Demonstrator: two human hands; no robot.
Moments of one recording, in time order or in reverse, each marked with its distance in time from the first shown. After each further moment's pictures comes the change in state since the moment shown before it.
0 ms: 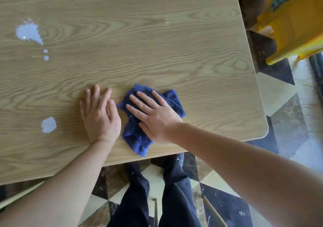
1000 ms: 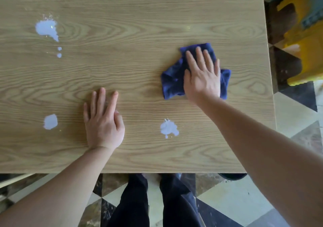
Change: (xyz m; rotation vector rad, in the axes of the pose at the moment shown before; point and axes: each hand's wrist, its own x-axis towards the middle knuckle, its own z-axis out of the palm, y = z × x) left_hand -0.001 0.009 -0.003 0.261 -0.133 0.018; right_hand 0.049 0.147 -0.033 0.084 0.171 0.649
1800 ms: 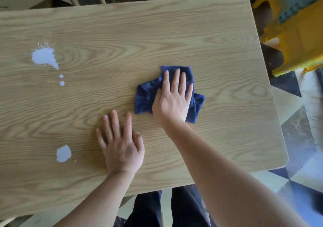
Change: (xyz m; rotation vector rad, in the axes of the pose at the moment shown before) left_hand 0.003 0.003 -0.007 0.067 -0.102 0.031; right_hand -0.014 -0.129 0.030 0.061 -0.008 0.323
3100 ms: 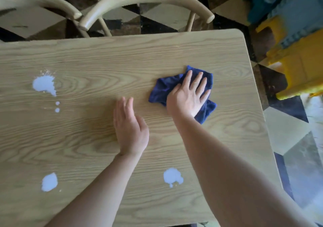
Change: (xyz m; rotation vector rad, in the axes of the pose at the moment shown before) left_hand 0.117 0.085 -0.011 -0.460 0.151 -0.051; right_hand 0.118 0.029 -0.029 0.087 0.042 0.258
